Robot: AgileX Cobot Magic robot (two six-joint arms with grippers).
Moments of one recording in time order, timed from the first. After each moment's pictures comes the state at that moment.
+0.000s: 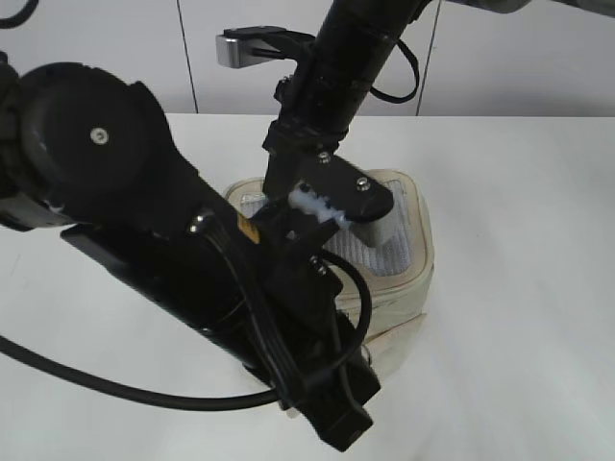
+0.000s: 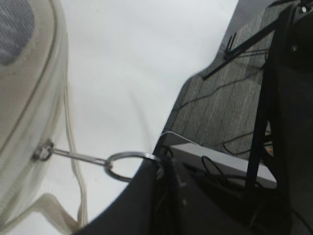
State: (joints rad) left arm -0.98 1.60 -0.98 -0.67 0.61 0.60; right arm 0.57 2.21 -1.96 0.48 1.22 -0.64
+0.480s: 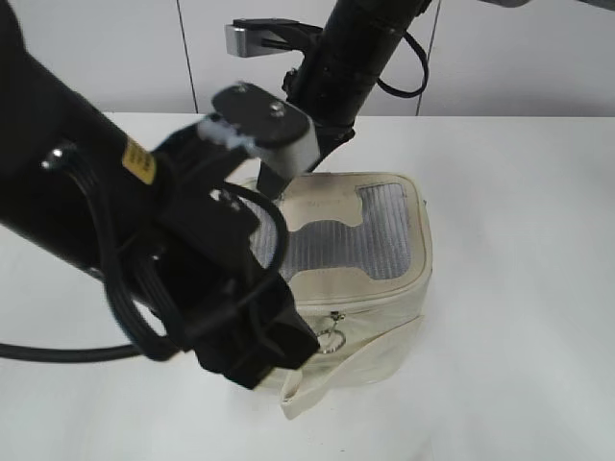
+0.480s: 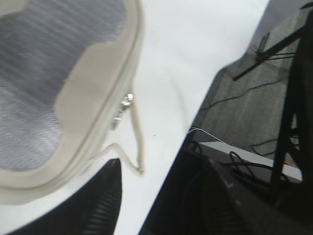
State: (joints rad) left arm -0.92 1.43 -0.98 -0.41 0.74 0.37; right arm 0.57 2.21 -1.97 0.47 1.22 -0.55
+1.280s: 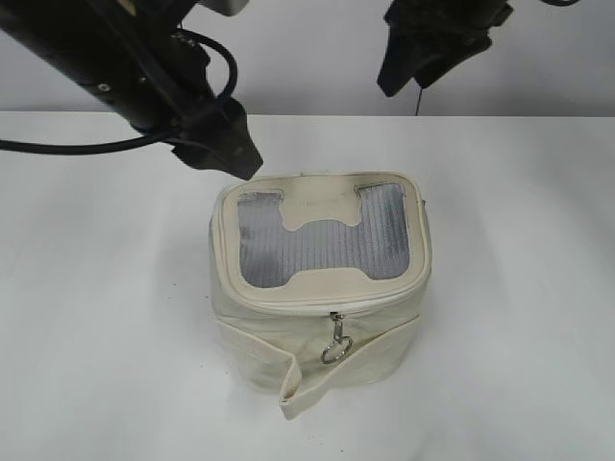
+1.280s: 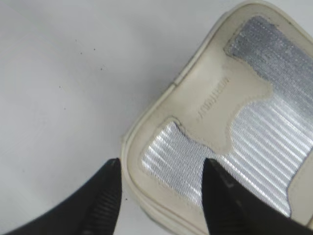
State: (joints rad) left arm -0.62 1.59 -1.26 -0.23 0.77 0.37; right arm 0.35 2.04 -1.97 0.34 1.22 -0.35
